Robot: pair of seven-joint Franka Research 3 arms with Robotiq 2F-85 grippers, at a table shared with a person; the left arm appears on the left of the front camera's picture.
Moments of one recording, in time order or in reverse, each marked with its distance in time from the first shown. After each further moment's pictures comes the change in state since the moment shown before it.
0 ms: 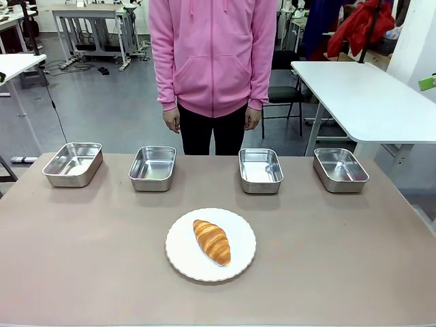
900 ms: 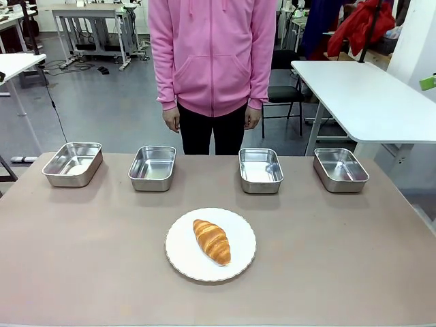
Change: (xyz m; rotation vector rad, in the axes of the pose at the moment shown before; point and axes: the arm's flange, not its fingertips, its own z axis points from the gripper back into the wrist) left arm 0.000 0.000 0.000 0.000 0.000 0.000; right arm 0.001 0.001 0.001 -0.003 0.005 0.005
